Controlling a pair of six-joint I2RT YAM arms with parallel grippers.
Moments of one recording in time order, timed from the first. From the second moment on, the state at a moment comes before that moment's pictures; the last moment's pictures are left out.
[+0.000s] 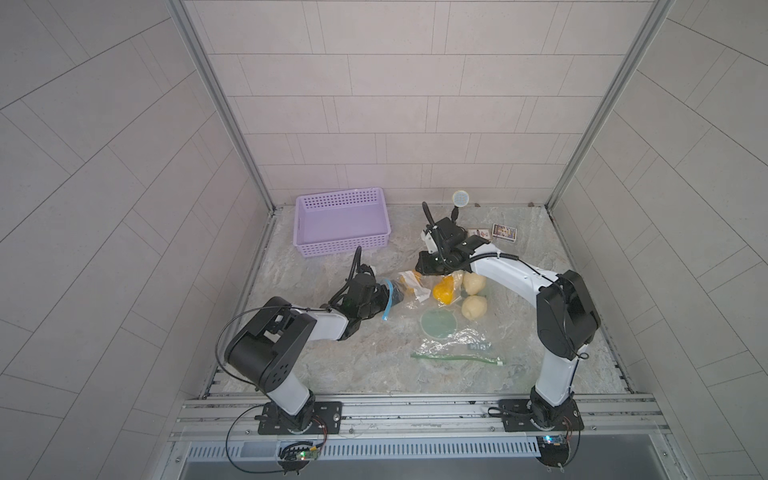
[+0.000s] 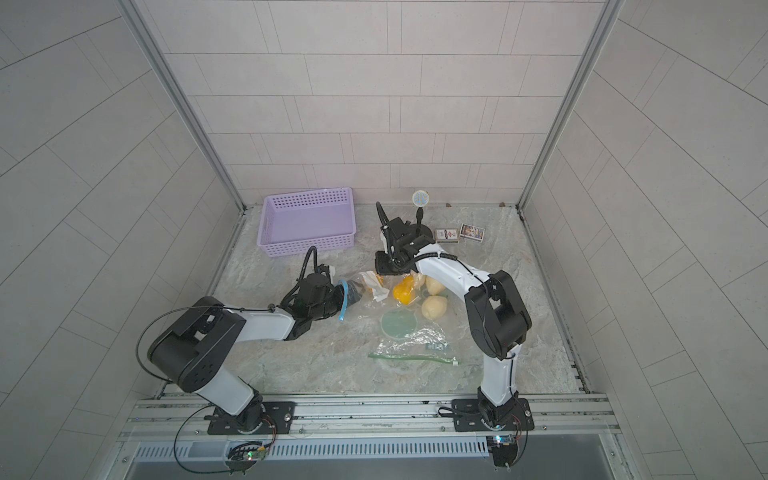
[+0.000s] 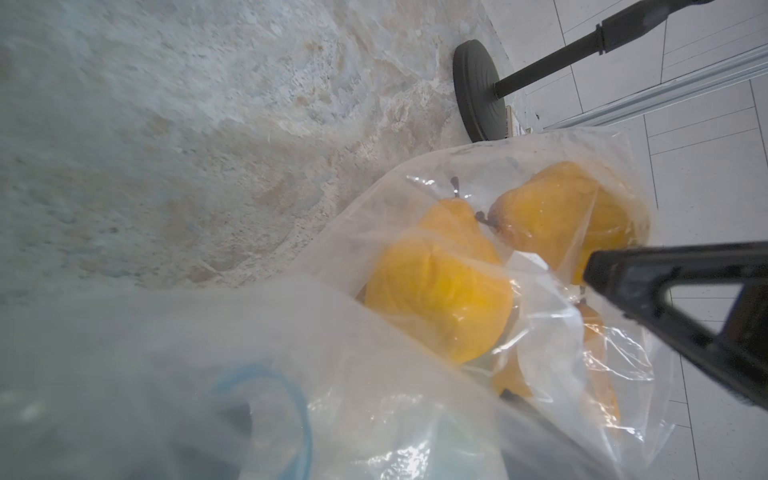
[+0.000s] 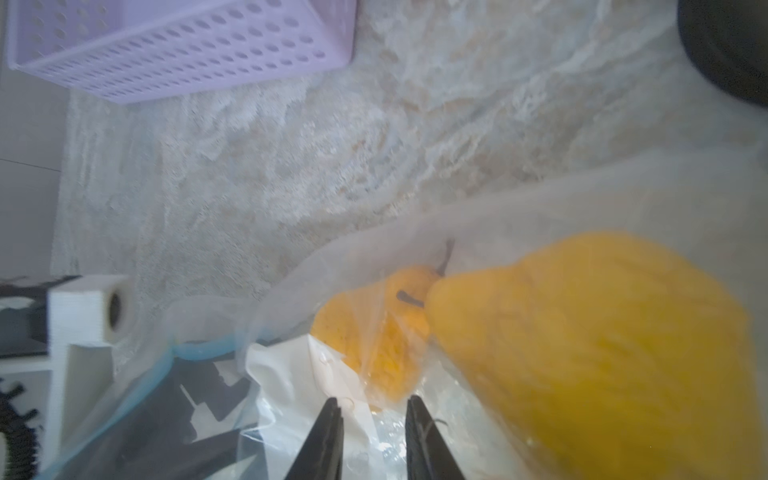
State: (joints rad) left arm -0.53 1.63 0.53 0.50 0.19 -0.94; right arm 0.53 1.88 1.50 -0.59 -0.20 0.46
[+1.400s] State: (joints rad) left arm -0.43 1.64 0.66 0.24 0.37 -0.84; right arm 0.51 2.01 1.33 -0.38 -0.37 0.51
